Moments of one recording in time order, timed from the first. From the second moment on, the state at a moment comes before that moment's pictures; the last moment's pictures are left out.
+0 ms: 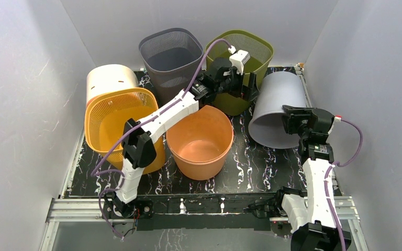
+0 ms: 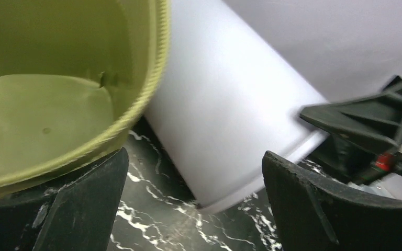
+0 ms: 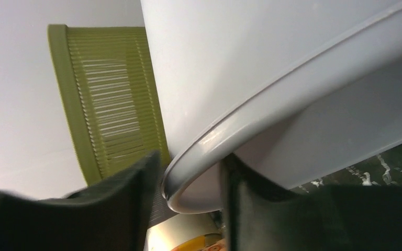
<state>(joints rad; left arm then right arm) -0.84 2.07 2.05 -0.31 0.20 -0.32 -0.24 0.81 0.72 -0.34 -0.14 1.38</state>
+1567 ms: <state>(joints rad) -0.90 1.76 1.80 -0.60 0.28 -0.38 -0.12 0.69 1.02 -0.78 -0.64 0.80</state>
